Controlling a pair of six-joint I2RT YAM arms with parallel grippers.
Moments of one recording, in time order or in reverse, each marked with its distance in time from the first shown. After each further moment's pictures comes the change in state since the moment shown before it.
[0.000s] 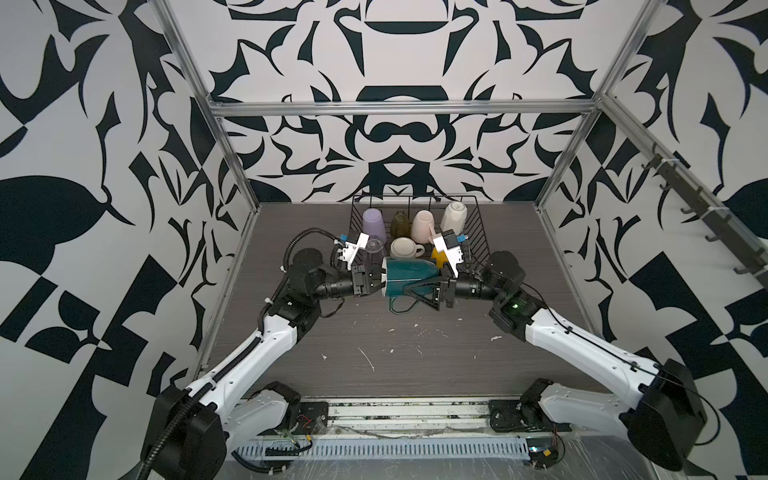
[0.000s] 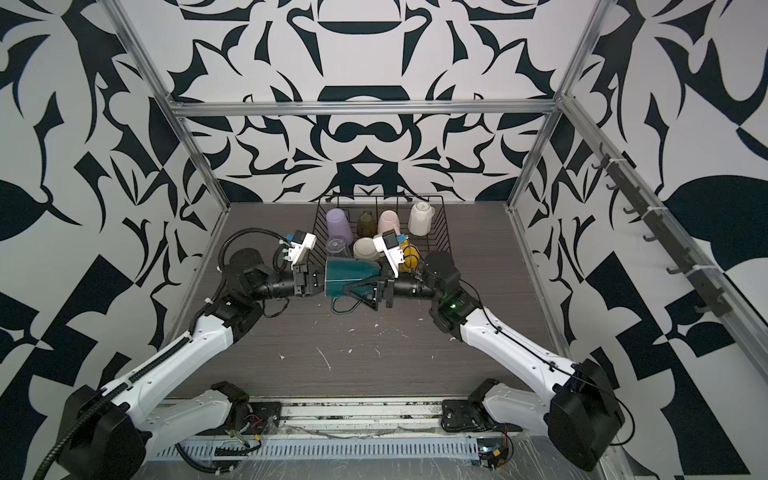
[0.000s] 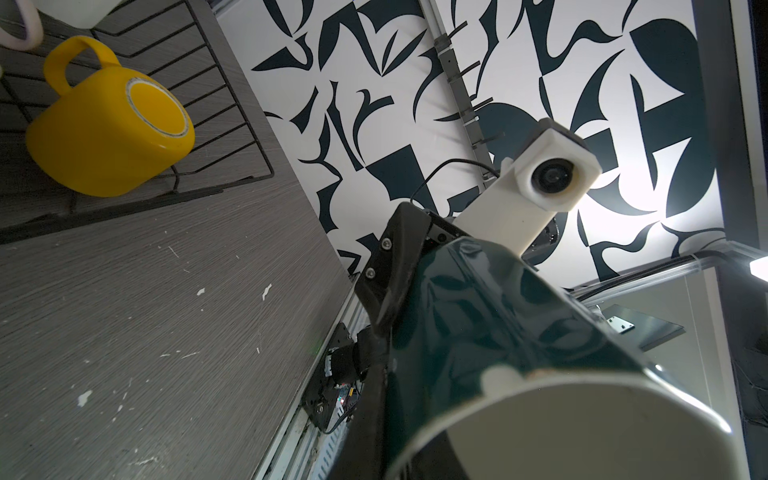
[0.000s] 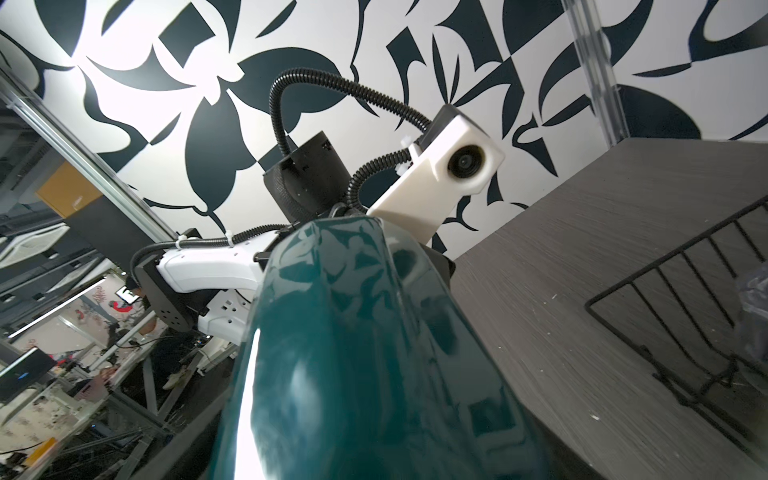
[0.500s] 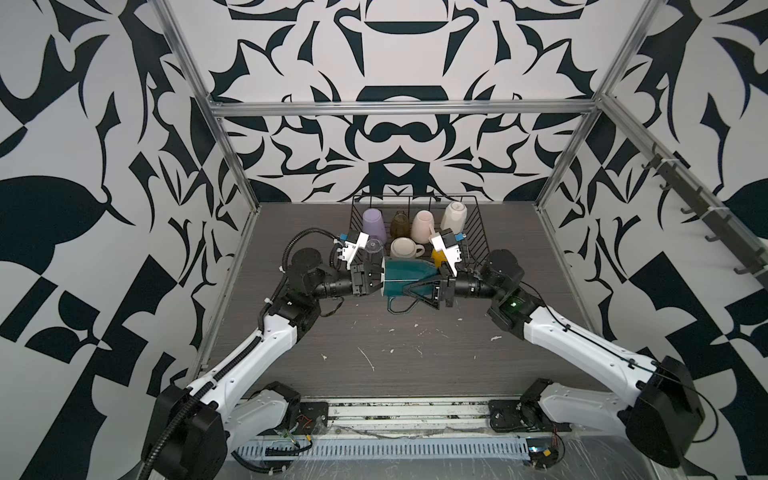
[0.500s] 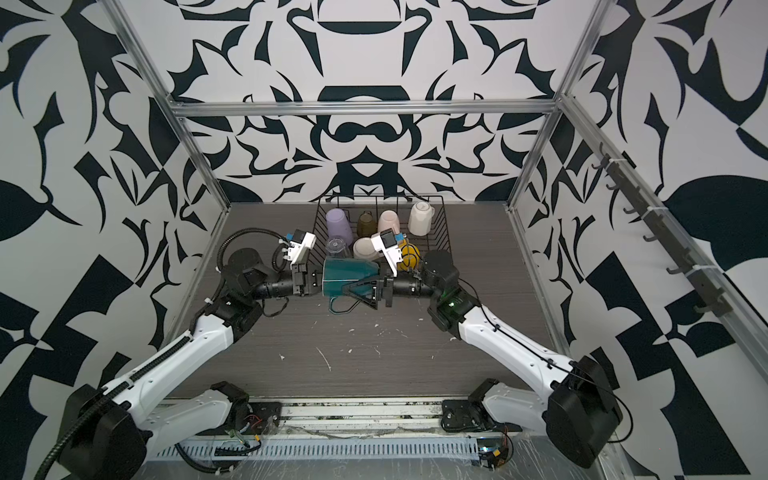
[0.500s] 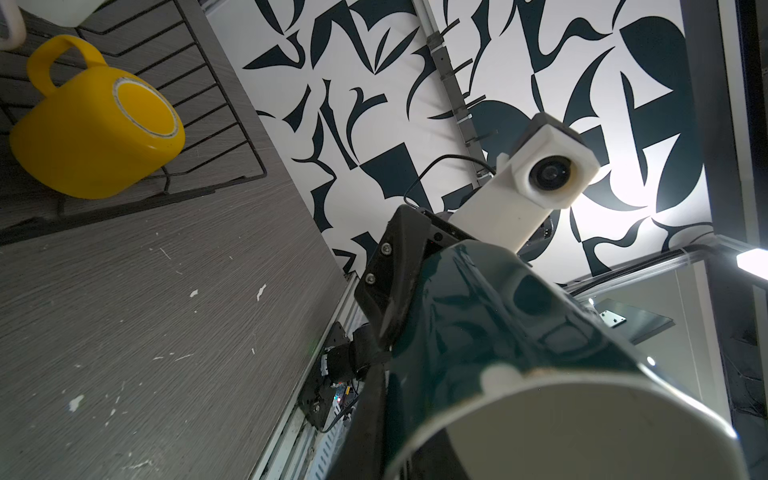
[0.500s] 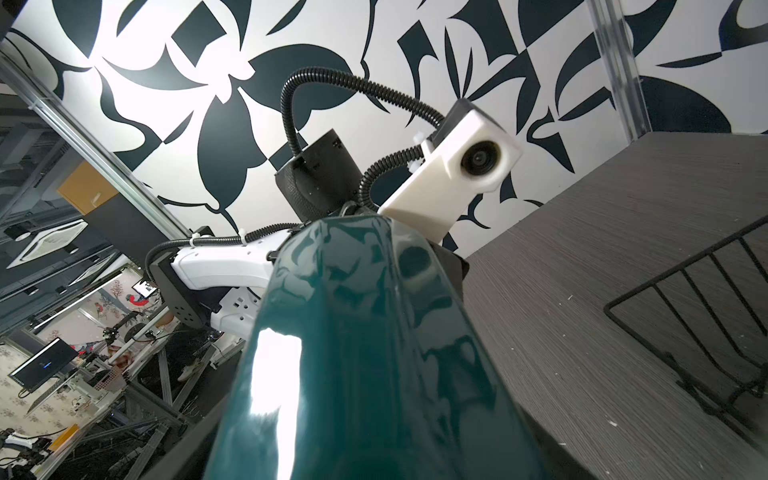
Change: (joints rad) left arm 0.006 0.003 -0.002 0.021 0.013 -0.014; right arm 0.004 0.010 0.023 -0.020 -0.015 0.004
